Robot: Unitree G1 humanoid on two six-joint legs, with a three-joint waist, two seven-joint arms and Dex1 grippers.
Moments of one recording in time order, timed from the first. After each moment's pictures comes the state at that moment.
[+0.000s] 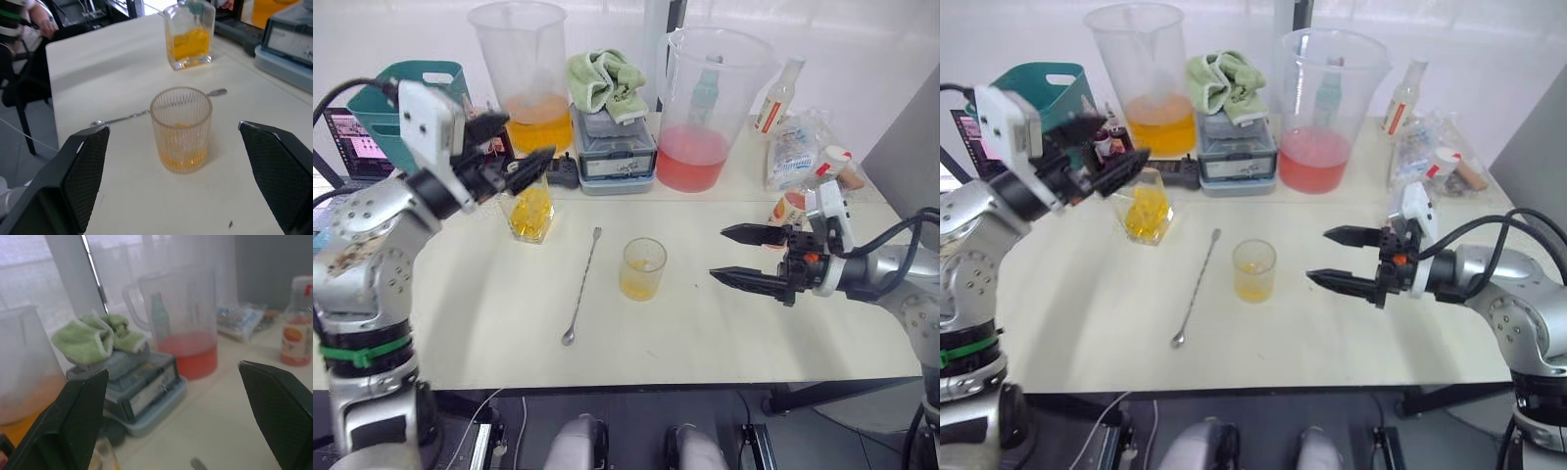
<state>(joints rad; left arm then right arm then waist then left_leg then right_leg) -0.51 0.73 0.32 -0.32 -0.55 0.63 -0.74 -0.34 -0.87 -0.18 -0.36 0.78 0.74 0.98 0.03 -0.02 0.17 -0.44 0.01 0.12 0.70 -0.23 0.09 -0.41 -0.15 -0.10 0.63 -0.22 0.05</state>
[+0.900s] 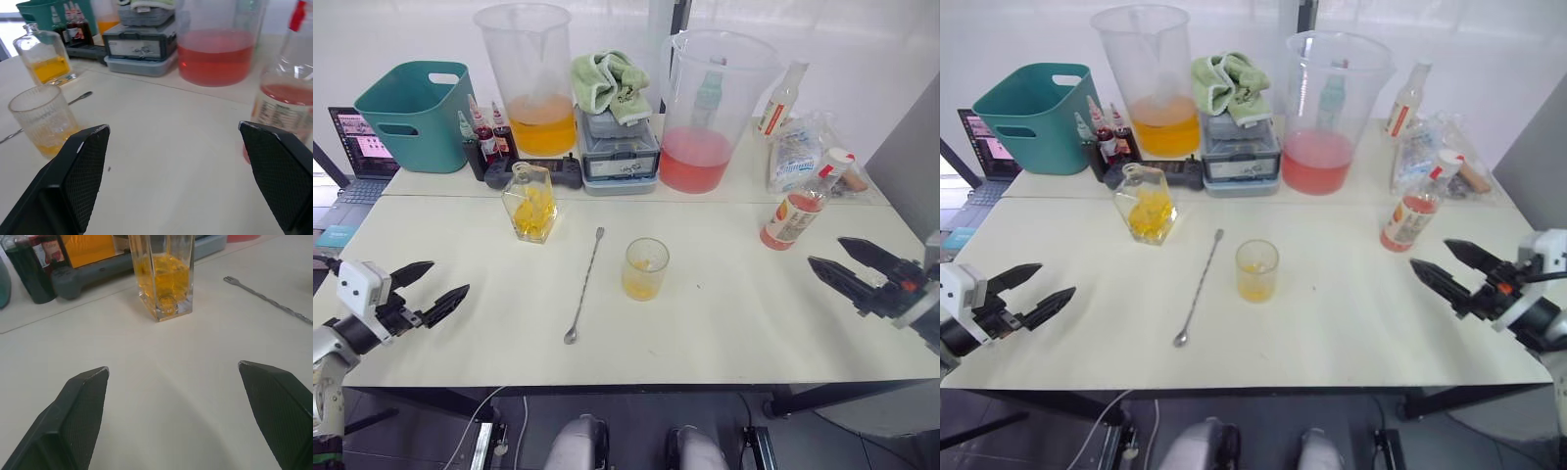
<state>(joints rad) 0.01 0.76 0.53 0.19 -0.47 0.04 -1.04 0.03 -0.76 -0.62 -0.10 0.73 0.48 0.92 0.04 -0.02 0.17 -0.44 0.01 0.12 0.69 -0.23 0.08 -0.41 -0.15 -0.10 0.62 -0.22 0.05</state>
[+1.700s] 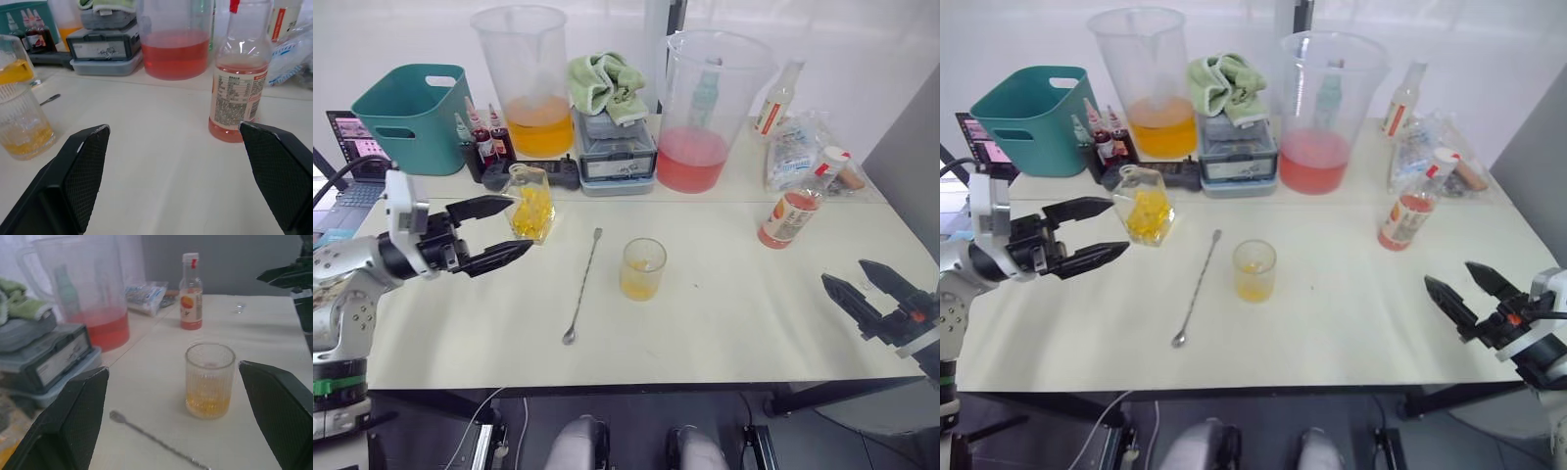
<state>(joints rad) -0.40 0.84 0.29 -0.06 -0.70 0.39 -1.20 0.13 -0.64 -0.67 -0.29 0.77 0.42 0.72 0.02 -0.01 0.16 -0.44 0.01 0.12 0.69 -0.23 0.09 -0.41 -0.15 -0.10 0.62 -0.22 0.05</state>
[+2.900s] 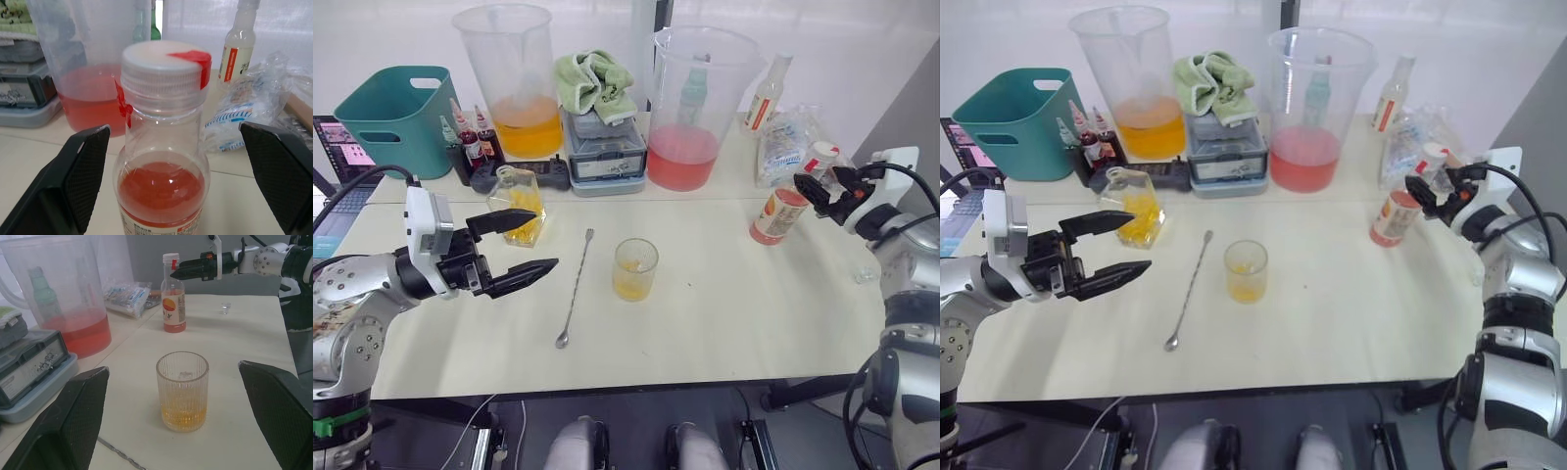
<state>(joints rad) -0.23 0.81 0.36 -0.35 -0.75 0.46 -1.05 -0.87 -0.72 -0.28 0.86 0.33 0.09 0.75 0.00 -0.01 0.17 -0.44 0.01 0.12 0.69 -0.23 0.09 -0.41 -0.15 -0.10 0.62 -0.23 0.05</state>
